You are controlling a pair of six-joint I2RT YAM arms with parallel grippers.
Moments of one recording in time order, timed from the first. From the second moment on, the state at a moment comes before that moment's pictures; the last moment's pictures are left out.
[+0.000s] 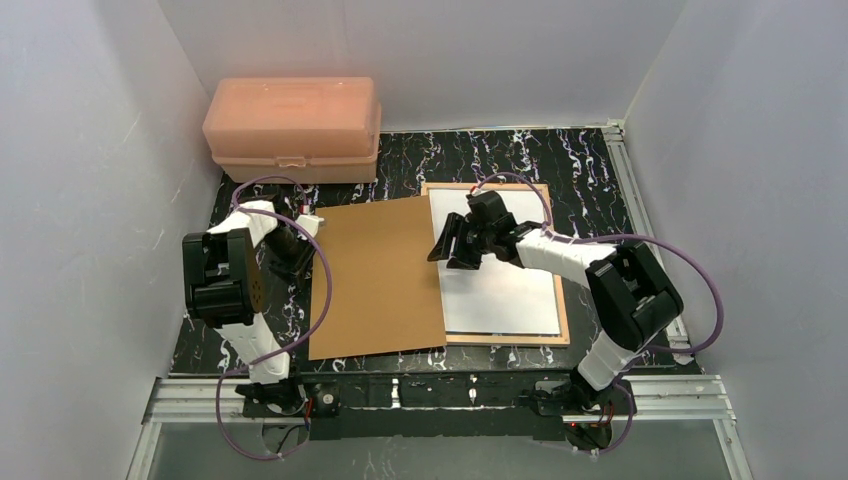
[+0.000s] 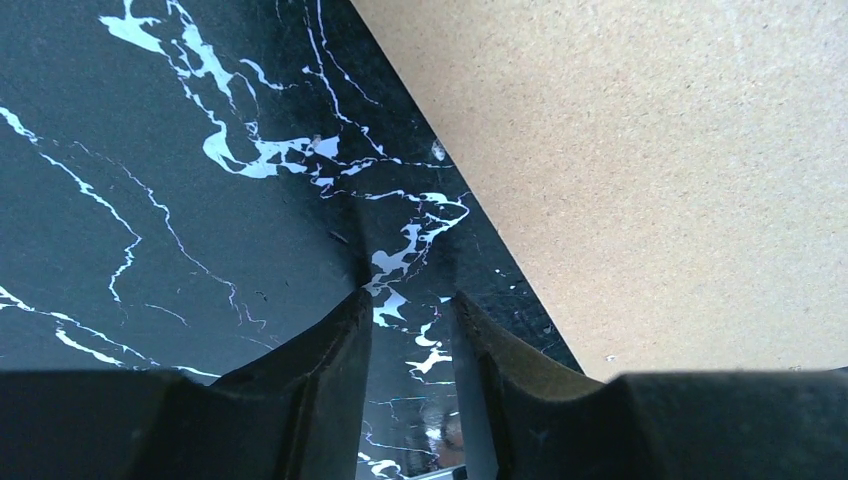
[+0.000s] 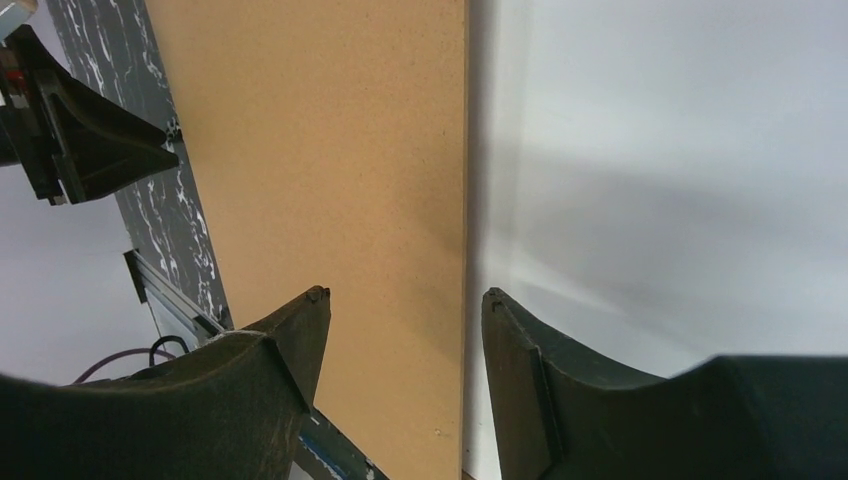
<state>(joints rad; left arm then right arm) 0.09 1.78 1.12 -0.92 0.13 0.54 0.64 1.65 0.96 -0.11 -0.30 0.83</state>
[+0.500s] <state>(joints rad) 0.09 1.78 1.11 -0.91 0.14 0.52 0.66 1.72 0.95 -0.03 -0.35 0.85</state>
